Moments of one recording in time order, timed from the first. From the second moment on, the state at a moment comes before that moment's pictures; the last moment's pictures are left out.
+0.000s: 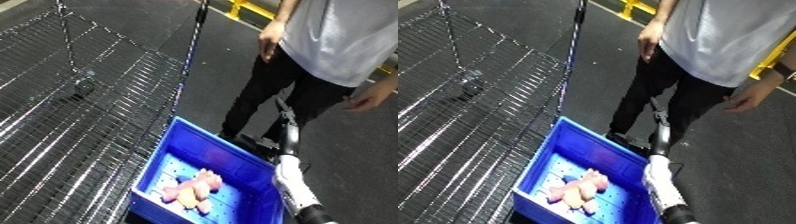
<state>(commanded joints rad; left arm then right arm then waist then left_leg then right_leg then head) 0.15 0.36 -0.16 0.18 -0.52 -0.18 0.24 0.10 -0.63 -0.73 0.45 0.44 -0.30 -0.54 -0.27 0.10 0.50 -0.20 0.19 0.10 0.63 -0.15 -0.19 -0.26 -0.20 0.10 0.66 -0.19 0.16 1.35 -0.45</state>
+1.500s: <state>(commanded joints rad) 0.12 0.35 -0.05 0.06 -0.51 -0.16 0.26 -0.16 -0.59 -0.14 0.08 0.32 -0.18 -0.24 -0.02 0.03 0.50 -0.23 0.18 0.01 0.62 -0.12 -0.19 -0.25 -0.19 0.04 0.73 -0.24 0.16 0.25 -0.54</state>
